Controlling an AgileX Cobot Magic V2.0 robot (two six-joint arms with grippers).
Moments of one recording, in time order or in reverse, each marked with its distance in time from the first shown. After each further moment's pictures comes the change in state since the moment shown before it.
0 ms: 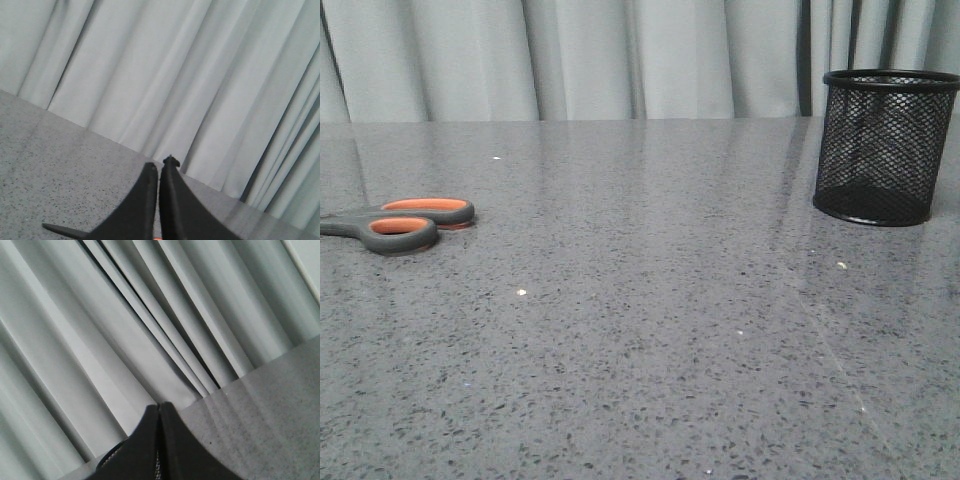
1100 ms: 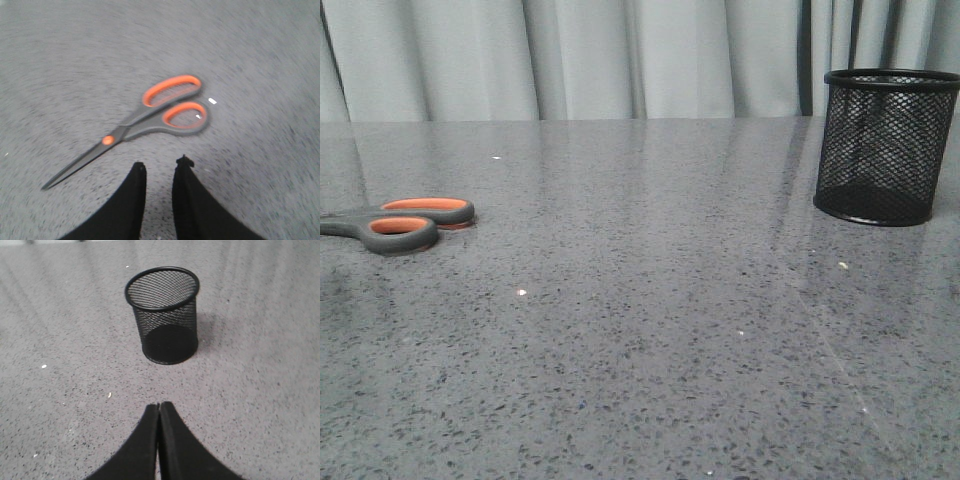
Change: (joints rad) left arm -0.333 0.793 -0.697 0.277 0.827 0.491; right arm 0.117 0.325 -0.569 0.027 0.977 -0.474
